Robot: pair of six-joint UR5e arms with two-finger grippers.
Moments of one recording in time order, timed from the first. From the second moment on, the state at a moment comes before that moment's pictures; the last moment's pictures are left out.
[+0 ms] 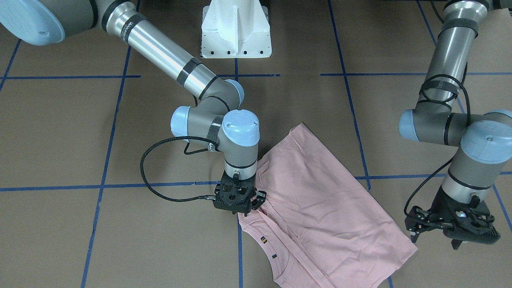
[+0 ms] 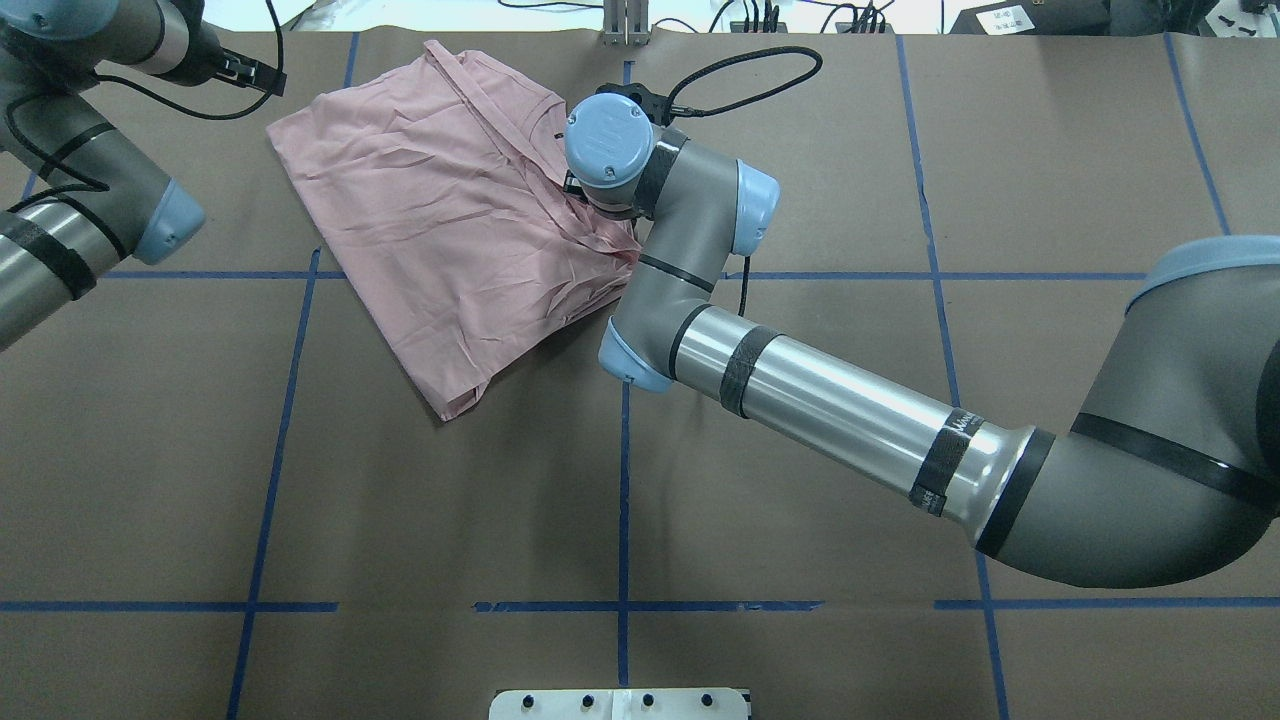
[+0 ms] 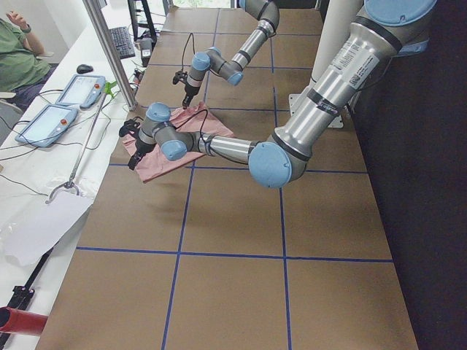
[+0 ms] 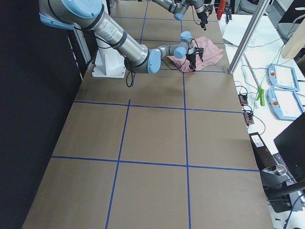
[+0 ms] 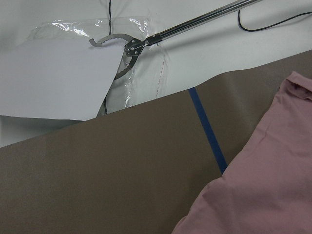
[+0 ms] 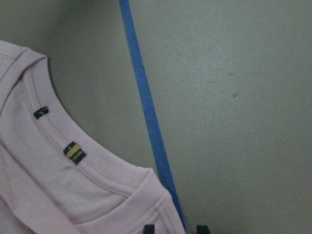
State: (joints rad) left arm -1.07 -2.20 -1.05 -2.33 -1.84 -0.56; right arm 0.63 -0.41 0.71 -1.06 1.62 1.39
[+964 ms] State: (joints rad) left arm -1.07 -2.20 -1.05 -2.33 -1.84 -0.56; right arm 0.62 -0.49 0.96 -1.27 1.62 1.37
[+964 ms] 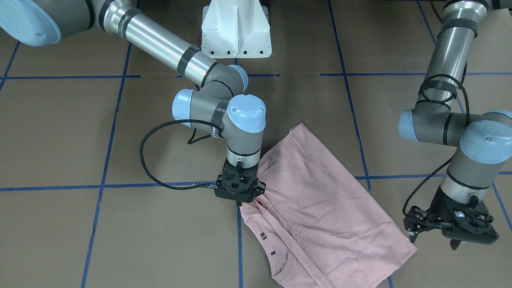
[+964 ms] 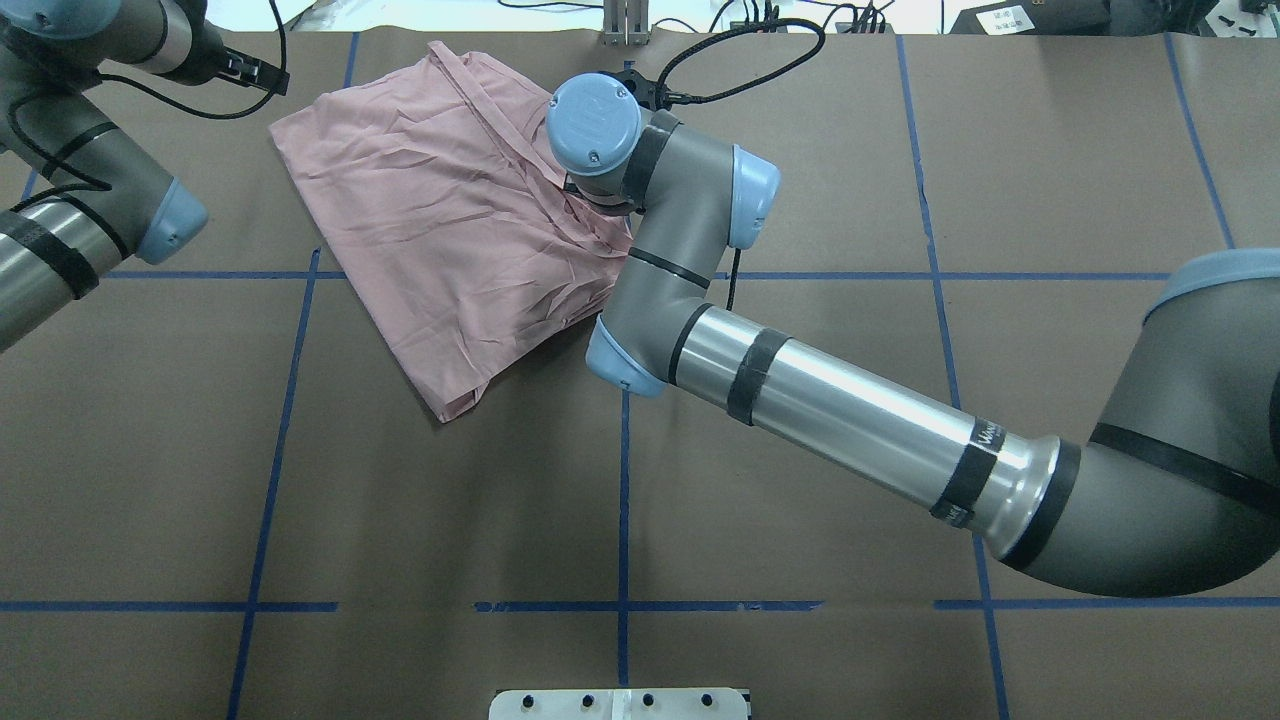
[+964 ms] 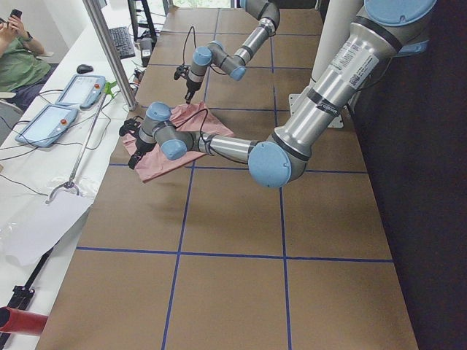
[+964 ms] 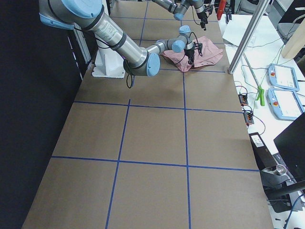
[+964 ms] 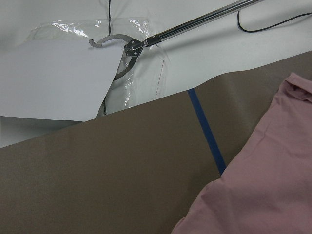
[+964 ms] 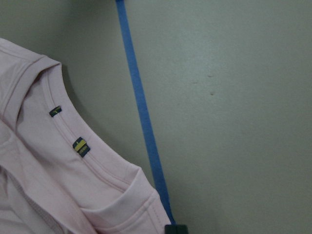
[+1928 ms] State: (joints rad) left arm -1.05 -2.21 -1.08 -2.33 -1.84 -0.60; right arm 0.48 -1.12 1.74 -1.36 1.51 1.42
